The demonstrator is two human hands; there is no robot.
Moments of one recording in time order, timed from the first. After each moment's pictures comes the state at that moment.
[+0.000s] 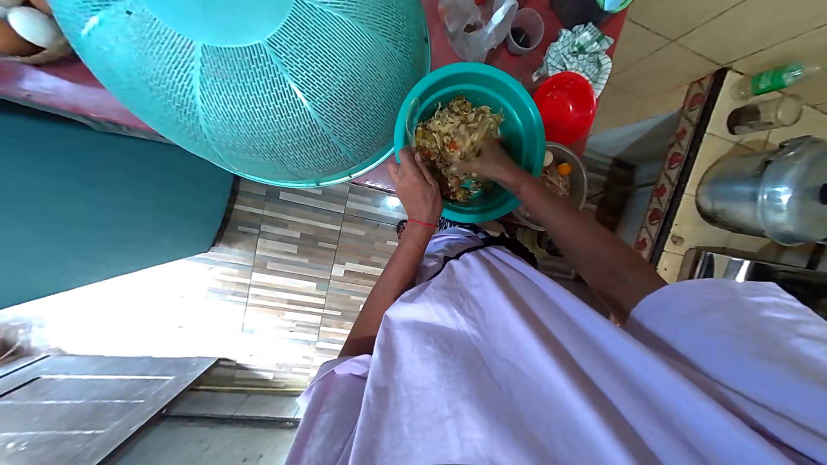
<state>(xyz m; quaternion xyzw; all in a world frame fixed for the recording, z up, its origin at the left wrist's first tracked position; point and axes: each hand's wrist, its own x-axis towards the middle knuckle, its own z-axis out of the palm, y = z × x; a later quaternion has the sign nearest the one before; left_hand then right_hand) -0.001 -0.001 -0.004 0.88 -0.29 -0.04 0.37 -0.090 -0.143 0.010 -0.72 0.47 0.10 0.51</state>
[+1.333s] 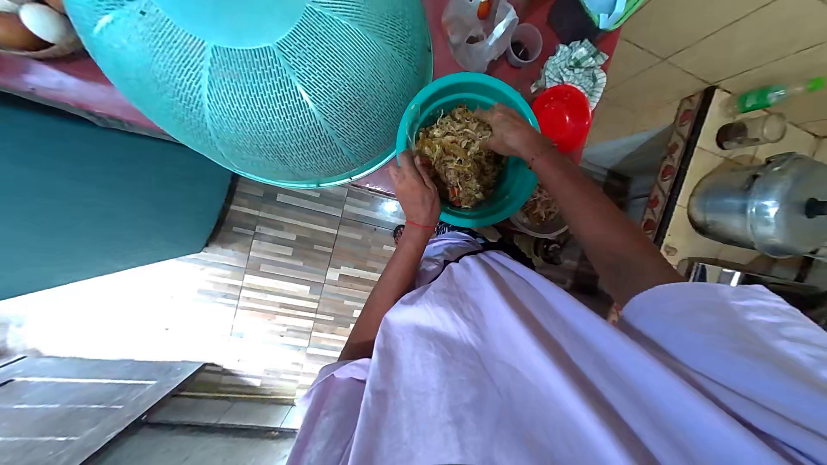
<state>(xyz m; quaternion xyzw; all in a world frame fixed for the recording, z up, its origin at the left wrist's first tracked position) 0.000 0.001 0.001 0.88 -0.29 -0.06 0.38 -0.068 -0.205 0.048 -0.88 0.32 0.24 0.27</state>
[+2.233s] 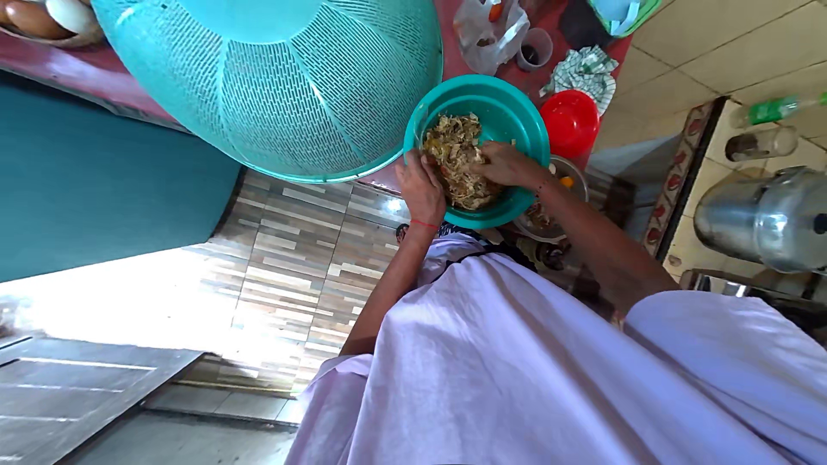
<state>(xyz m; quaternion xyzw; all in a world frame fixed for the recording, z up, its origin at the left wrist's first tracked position) 0.000 0.000 0.001 0.88 -0.28 -0.07 0.38 -0.089 -0.171 0.041 -0.88 0.25 0.23 0.34</state>
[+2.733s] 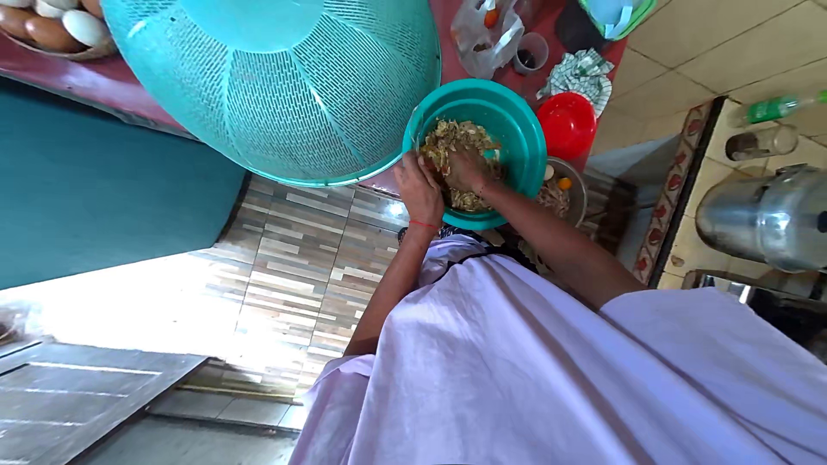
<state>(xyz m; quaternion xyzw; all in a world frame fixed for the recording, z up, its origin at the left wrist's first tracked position) 0.001 -0.003 -0.001 0.88 -0.27 -0.06 0.37 -0.041 -0.127 -0.001 -0.86 0.33 0.28 0.27</state>
